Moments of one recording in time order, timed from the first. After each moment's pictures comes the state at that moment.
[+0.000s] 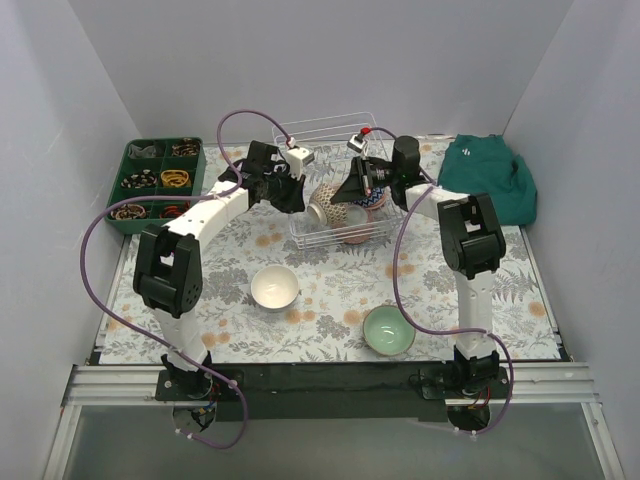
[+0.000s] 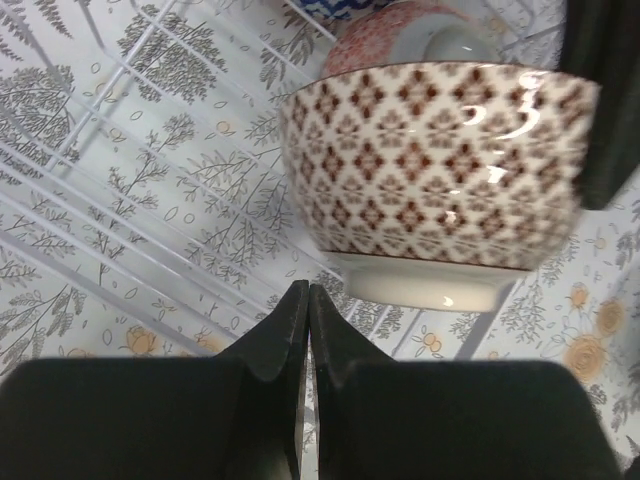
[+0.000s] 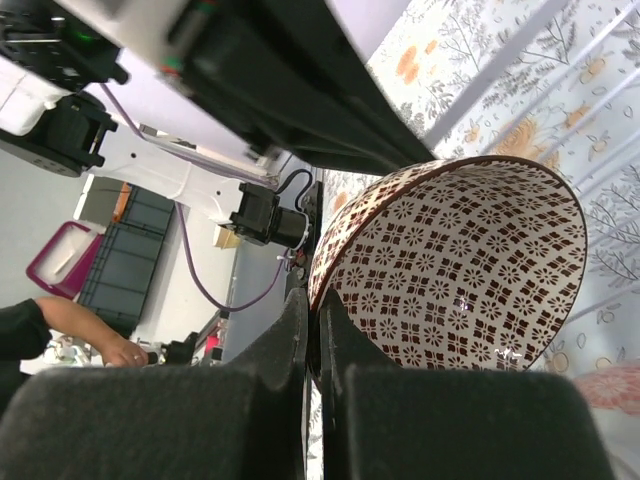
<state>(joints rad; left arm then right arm) -0.38 1.84 1.48 -0.44 0.43 0.14 0.32 2.19 1.49 0.69 -1.45 1.03</state>
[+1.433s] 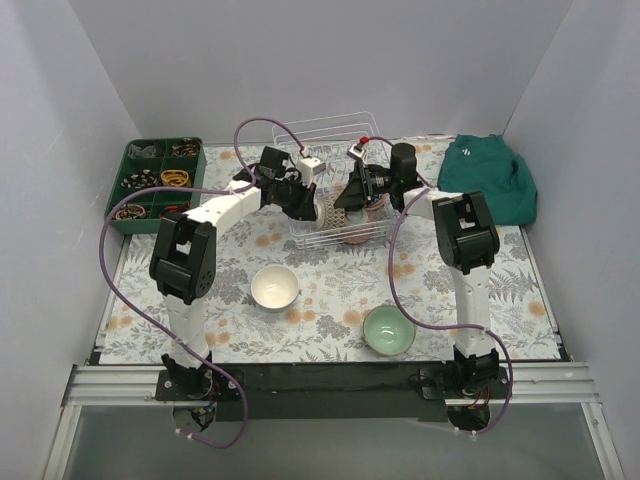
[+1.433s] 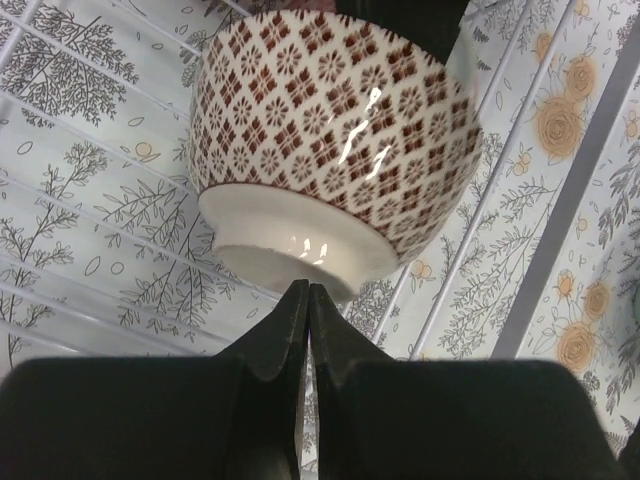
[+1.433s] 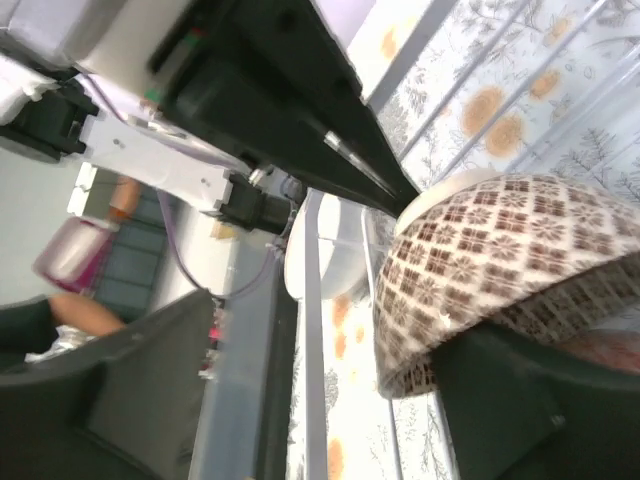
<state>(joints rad) -0.40 1.97 1.52 -0.44 0.58 0.17 0.31 2.30 1.52 0.65 -1.45 0.96</state>
